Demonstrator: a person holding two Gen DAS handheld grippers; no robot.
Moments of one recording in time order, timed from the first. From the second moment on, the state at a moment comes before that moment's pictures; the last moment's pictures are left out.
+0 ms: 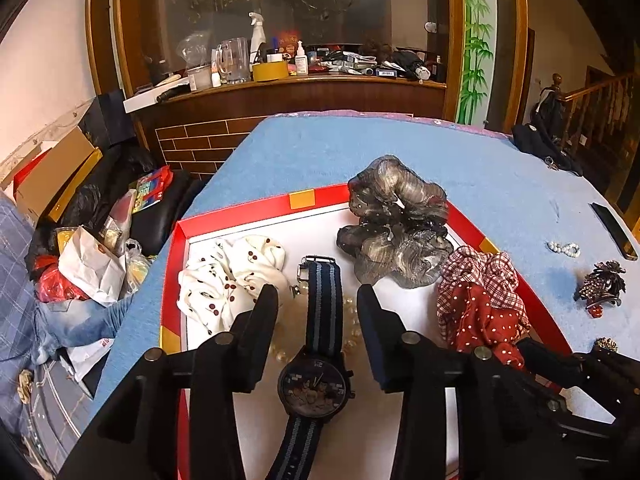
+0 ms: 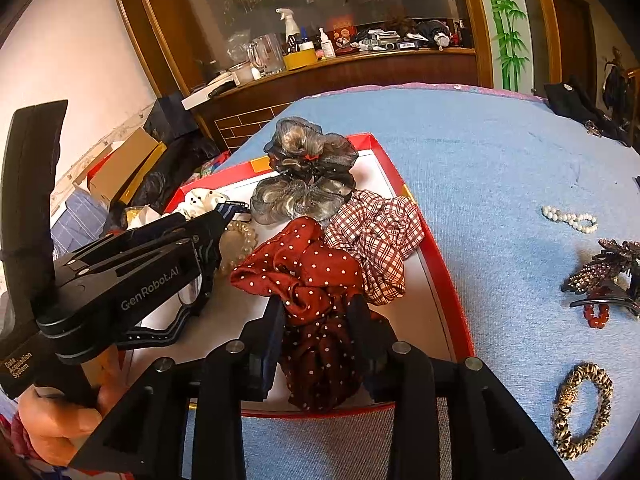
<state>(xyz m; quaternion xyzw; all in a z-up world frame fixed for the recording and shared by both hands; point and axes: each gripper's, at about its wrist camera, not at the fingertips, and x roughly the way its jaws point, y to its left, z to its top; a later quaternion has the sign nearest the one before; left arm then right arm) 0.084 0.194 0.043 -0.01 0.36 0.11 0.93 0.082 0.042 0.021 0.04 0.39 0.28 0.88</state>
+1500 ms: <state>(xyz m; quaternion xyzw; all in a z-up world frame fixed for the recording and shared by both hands) 0.066 0.178 0.067 0.01 0.29 0.11 0.95 0.086 0.000 0.043 0.11 0.35 0.26 0.89</state>
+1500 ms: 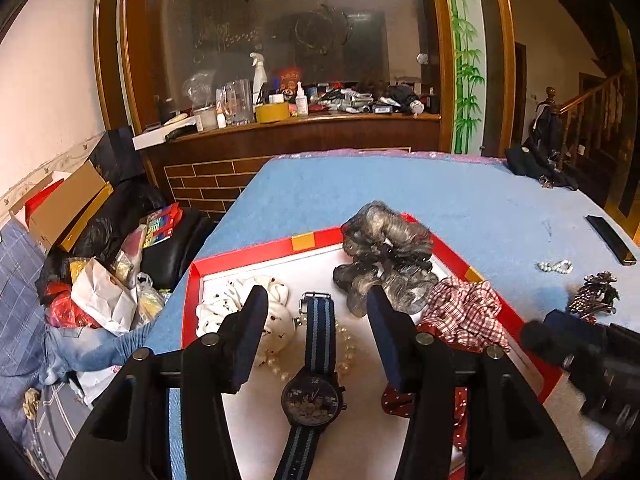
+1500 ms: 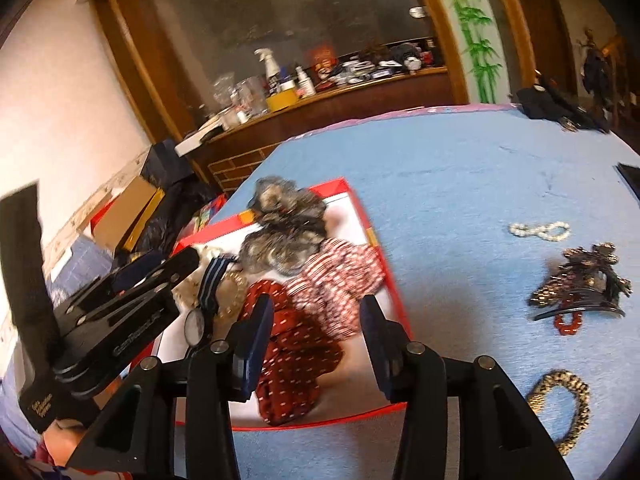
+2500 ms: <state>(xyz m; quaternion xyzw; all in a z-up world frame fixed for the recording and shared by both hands) 0.042 0.045 0.077 0.04 0.34 -0.13 0.93 0.072 -0.220 0.037 0.25 0.33 0.06 0.91</state>
